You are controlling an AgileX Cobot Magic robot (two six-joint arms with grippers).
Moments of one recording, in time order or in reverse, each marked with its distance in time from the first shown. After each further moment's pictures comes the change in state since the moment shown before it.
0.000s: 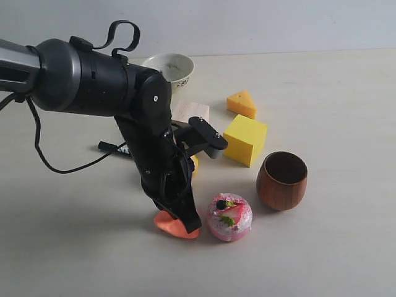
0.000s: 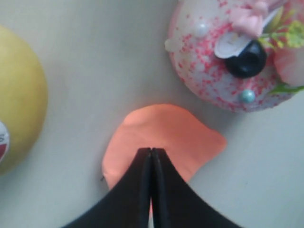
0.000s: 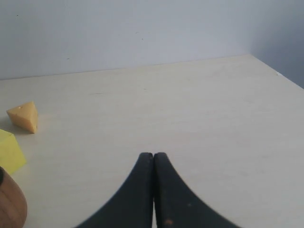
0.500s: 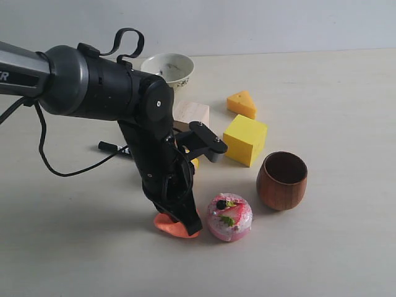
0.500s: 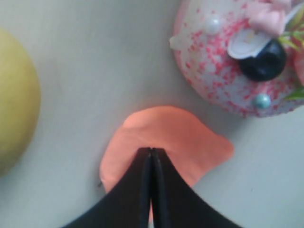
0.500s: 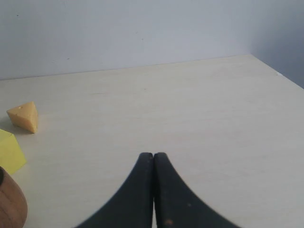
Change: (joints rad) left arm 0.000 0.027 0.000 0.000 -0.004 -0.015; right arm 0.000 0.000 0.000 0.000 0.000 0.000
